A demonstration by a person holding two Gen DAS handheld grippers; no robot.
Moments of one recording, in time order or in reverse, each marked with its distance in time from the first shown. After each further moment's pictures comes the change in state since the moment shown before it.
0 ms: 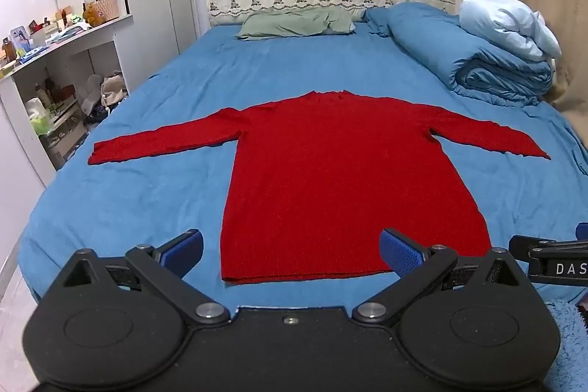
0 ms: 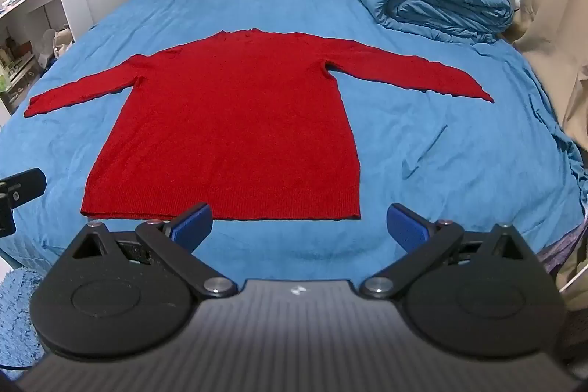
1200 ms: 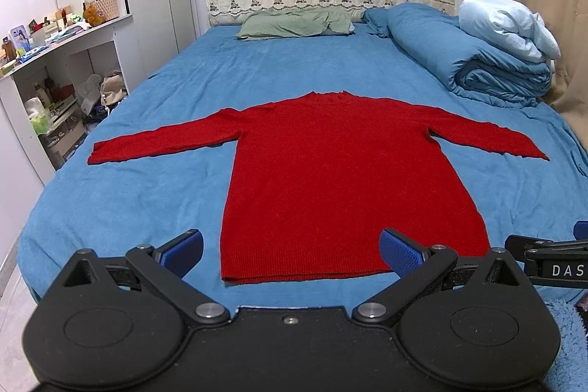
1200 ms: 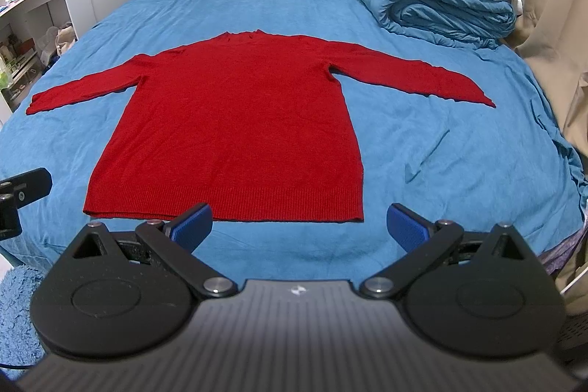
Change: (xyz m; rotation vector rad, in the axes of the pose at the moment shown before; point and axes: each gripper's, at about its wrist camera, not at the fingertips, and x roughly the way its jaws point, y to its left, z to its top) left arm -0.002 0.001 0.000 -0.004 -0.007 -0.001; right arm -0.002 -0.001 0.002 0.009 0.004 0.001
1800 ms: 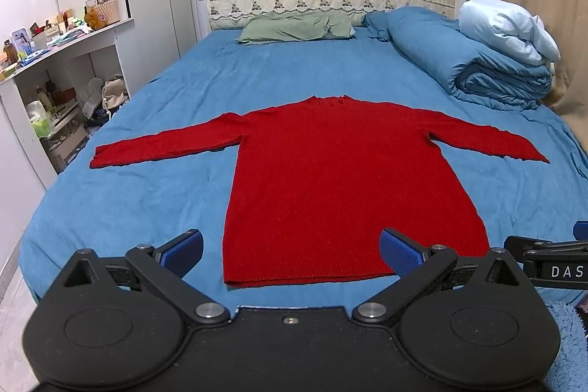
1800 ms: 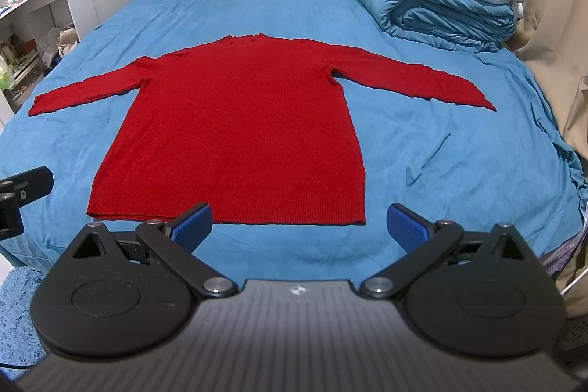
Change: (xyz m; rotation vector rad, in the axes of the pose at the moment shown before) left arm -0.005 0.002 -0.001 0.001 -0.012 0.002; right arm -0.005 0.006 0.007 -0.006 -0.004 -0.001
